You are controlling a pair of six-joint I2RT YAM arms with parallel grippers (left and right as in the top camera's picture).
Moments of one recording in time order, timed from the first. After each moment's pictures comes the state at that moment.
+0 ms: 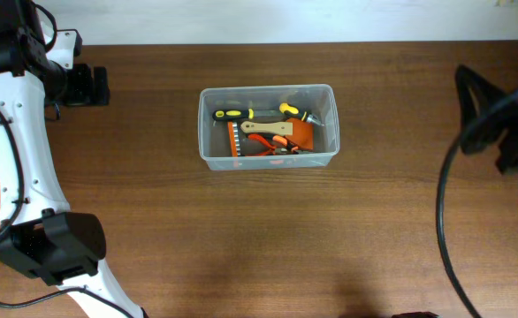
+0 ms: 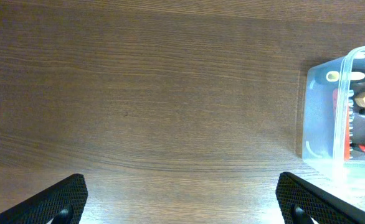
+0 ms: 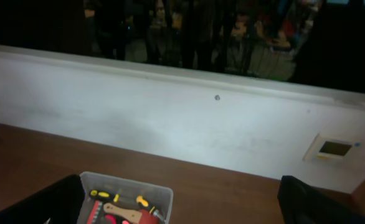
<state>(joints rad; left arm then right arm) 0.25 2.03 2.31 -1.45 0.08 0.17 0.07 1.34 2.48 -1.33 -0.13 -0.08</state>
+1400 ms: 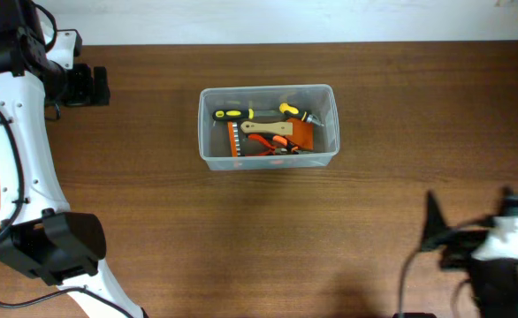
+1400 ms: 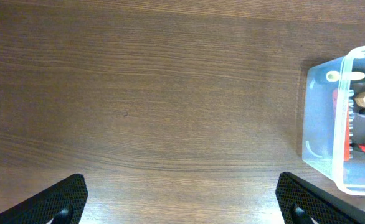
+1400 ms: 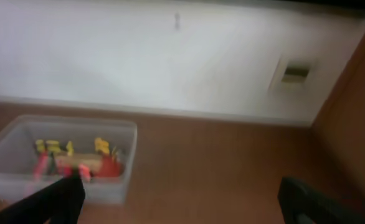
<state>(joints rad) 0.25 2.03 2.31 -1.45 0.08 0.17 -0.03 0.43 0.99 -0.79 -0.01 -0.09</state>
